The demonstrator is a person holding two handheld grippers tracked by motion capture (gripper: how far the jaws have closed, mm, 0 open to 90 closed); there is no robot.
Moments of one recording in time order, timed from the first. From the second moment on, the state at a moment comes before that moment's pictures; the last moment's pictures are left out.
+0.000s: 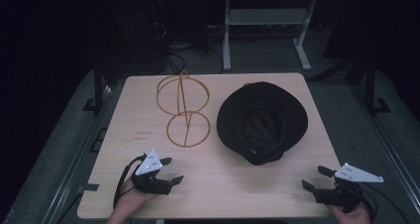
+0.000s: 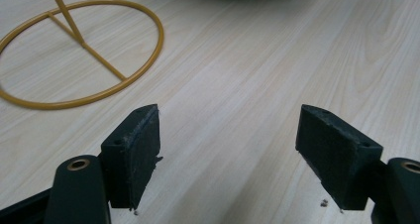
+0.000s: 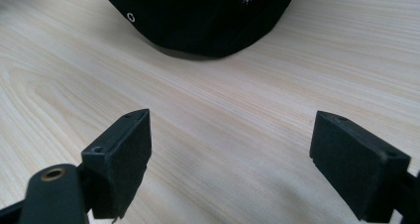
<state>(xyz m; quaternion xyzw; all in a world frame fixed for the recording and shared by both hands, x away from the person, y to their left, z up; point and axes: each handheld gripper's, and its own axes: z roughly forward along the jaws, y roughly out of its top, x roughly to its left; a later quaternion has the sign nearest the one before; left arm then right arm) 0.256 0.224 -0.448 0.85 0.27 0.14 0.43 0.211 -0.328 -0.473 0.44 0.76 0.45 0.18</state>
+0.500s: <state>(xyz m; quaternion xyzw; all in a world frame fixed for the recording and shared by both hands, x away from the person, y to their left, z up) 0.255 0.209 -0.432 0.85 0.25 0.12 0.45 0.210 -0.326 -0.472 0.44 0.76 0.45 0.17</state>
